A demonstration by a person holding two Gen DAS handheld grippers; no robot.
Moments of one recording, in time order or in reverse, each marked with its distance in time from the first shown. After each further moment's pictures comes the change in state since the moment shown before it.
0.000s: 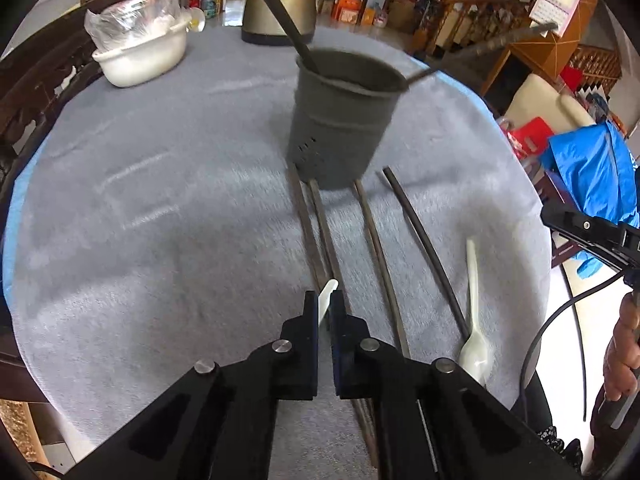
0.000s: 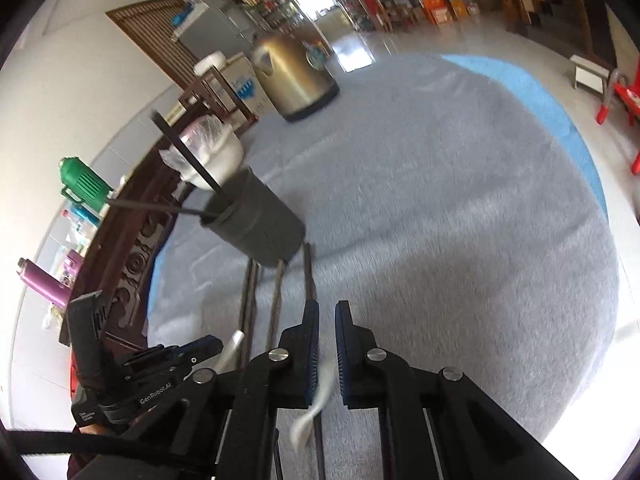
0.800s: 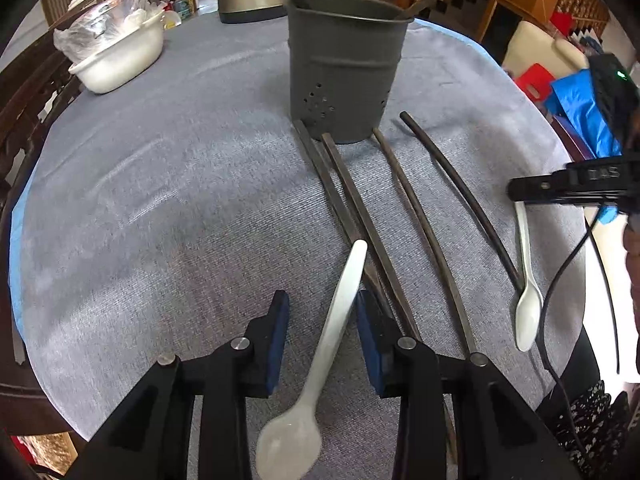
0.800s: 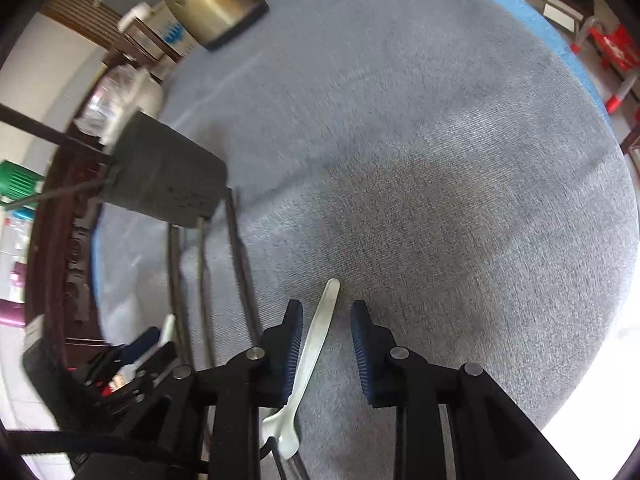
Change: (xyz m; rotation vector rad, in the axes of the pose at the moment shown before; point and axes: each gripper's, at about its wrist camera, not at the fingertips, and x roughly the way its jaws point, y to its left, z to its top) left arm 0.028 0.007 -0.013 0.160 0.103 0.059; right arm 0.091 -0.021 0.003 0.119 0.342 -0.247
